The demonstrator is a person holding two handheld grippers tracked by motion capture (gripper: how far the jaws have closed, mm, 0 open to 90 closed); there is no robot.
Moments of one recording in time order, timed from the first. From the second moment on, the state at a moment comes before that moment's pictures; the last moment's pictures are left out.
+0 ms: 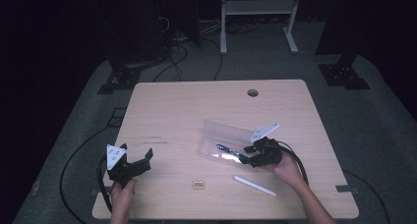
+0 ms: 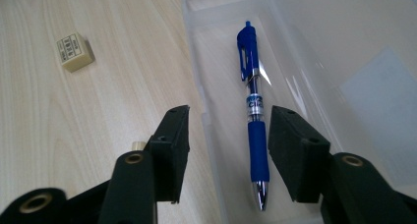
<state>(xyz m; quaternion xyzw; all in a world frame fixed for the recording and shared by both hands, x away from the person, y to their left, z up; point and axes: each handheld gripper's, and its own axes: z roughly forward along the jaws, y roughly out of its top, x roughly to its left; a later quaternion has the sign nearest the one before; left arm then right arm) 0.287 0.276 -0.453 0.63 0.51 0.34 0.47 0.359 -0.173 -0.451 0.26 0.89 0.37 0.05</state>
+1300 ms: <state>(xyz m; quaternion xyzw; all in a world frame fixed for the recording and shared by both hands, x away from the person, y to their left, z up) 0.286 0.277 -0.453 0.63 0.51 0.34 0.47 0.310 -0.204 -0.455 0.27 0.88 0.39 0.06</state>
